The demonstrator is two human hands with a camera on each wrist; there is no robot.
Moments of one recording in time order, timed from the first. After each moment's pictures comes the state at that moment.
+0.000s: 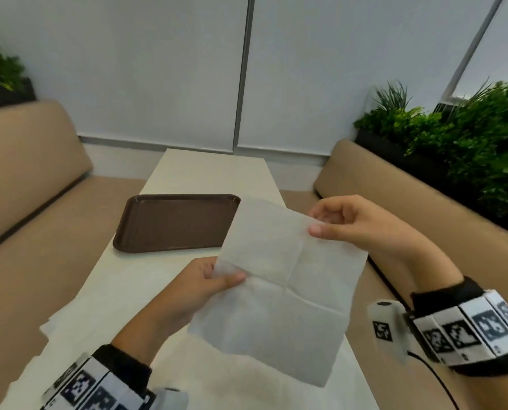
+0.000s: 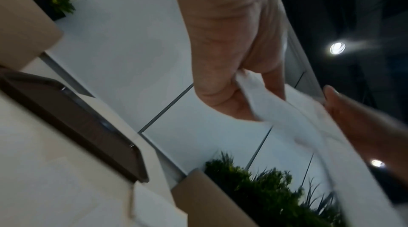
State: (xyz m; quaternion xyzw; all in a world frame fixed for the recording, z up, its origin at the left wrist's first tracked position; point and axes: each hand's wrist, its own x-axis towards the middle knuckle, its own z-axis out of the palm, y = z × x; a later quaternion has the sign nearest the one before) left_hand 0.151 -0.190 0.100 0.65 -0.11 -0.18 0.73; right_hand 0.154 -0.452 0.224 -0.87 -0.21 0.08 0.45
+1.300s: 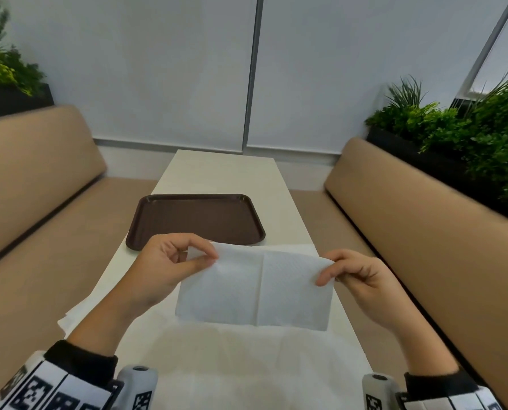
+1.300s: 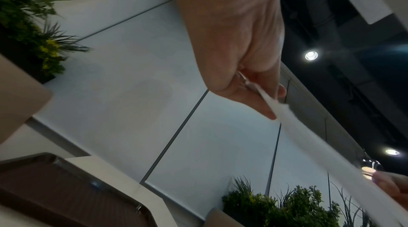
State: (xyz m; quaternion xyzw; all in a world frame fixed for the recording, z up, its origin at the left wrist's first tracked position) left_hand 0.149 -0.145 0.123 0.71 -0.17 0.04 0.68; right_hand 0.131 -0.459 0.123 -0.81 -0.23 -0.09 0.52
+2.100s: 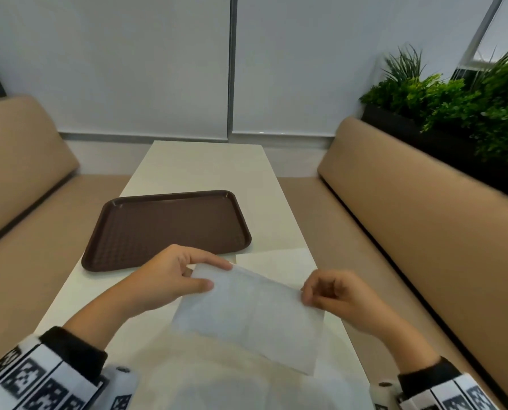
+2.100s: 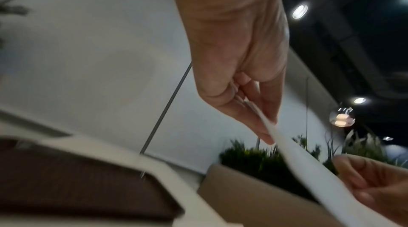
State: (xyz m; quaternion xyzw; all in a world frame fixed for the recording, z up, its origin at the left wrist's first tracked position) left_hand 0.250 -0.187 0.109 0.81 -0.16 -0.18 0.54; right_hand 0.221 -0.495 0.079 -0.86 -0.15 0.09 0.48
